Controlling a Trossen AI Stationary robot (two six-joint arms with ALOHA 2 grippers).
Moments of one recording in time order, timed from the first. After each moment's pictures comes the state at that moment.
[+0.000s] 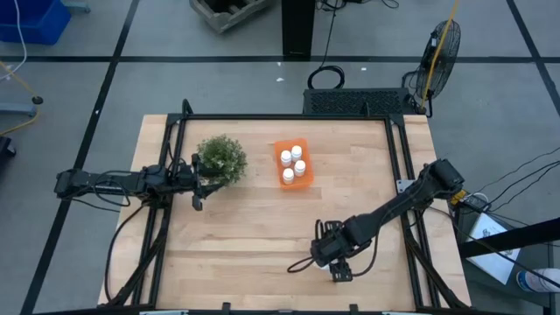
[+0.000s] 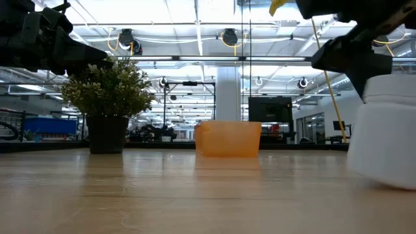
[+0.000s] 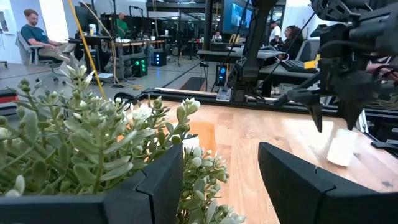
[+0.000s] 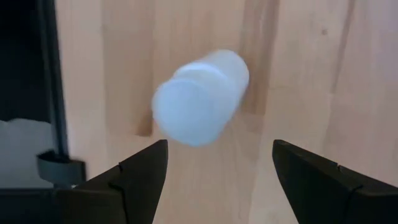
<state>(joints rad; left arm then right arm) -0.01 0.22 0.01 0.21 -0.14 -0.06 0.52 1.77 1.26 -0.82 -0.14 0.49</state>
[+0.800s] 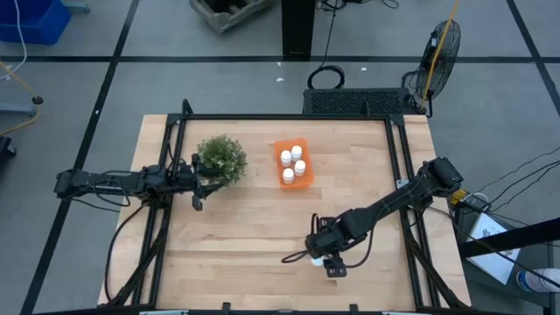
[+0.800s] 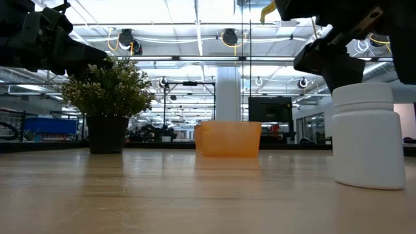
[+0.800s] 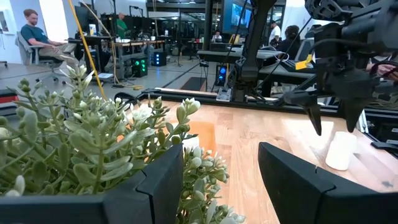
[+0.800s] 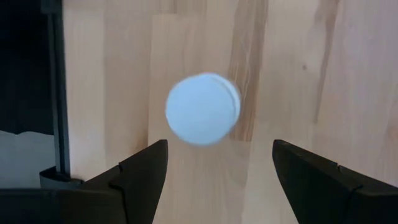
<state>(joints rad) -0.01 0.22 0.01 0.21 -0.14 -0.06 0.47 1.77 1.26 -0.77 -0.16 0.44</state>
